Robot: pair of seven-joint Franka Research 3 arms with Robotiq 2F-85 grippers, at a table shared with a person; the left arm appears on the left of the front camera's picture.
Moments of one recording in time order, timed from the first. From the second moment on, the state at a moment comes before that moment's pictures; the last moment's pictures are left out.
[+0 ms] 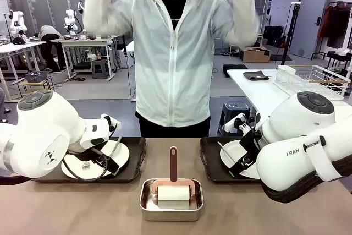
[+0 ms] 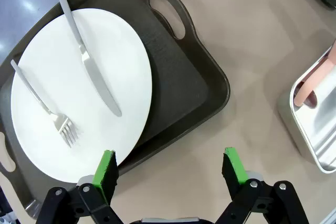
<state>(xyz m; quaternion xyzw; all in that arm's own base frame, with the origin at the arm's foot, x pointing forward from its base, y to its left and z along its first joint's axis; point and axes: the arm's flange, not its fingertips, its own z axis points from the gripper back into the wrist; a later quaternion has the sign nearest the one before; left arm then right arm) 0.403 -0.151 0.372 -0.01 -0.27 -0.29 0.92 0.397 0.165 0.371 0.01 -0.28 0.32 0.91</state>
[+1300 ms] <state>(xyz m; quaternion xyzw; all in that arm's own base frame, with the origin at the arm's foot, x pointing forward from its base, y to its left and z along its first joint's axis) 0.415 -0.152 0.388 -0.01 -0.26 -0.30 0.92 0.414 0.170 0.393 0.04 -0.26 0.32 0.91</state>
